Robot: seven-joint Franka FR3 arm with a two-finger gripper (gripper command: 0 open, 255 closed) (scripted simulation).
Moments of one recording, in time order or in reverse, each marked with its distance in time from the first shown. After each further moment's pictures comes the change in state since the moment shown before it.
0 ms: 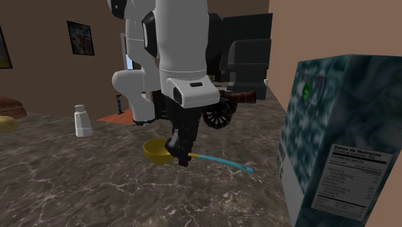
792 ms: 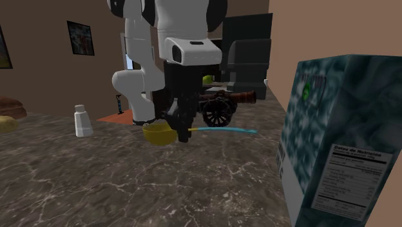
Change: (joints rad) arm 0.001 -0.063 -0.002 0.083 -0.010 -0.145 0.014
